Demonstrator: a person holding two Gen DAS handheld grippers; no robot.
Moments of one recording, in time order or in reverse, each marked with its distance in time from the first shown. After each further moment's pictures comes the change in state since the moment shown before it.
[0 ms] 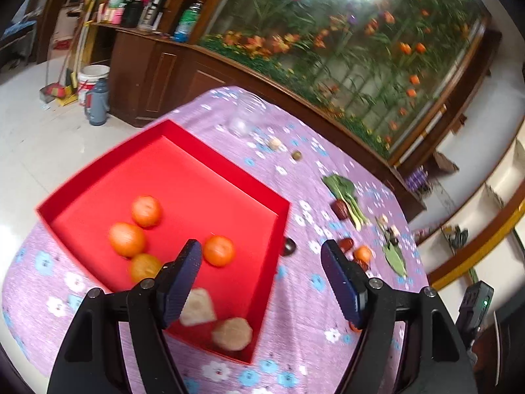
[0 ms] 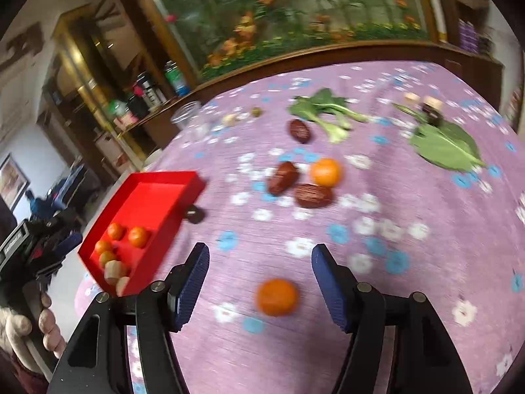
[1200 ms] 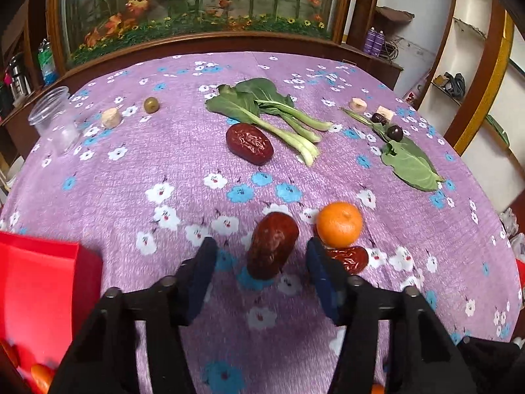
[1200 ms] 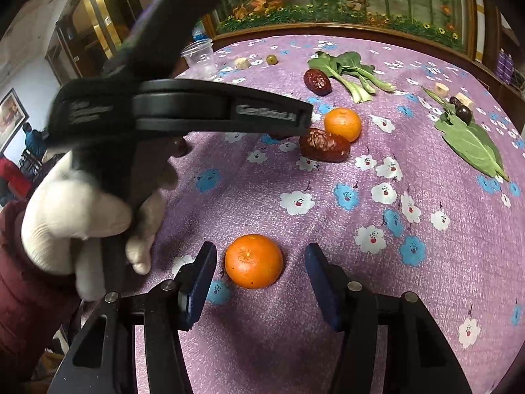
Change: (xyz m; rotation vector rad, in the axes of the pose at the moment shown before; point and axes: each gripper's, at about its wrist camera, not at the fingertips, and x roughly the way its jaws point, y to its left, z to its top) left arm 0.220 -0.168 -0.028 0.575 0.287 -0.011; right arm 0.041 0.006 -0.027 -0.236 0.176 -0.027
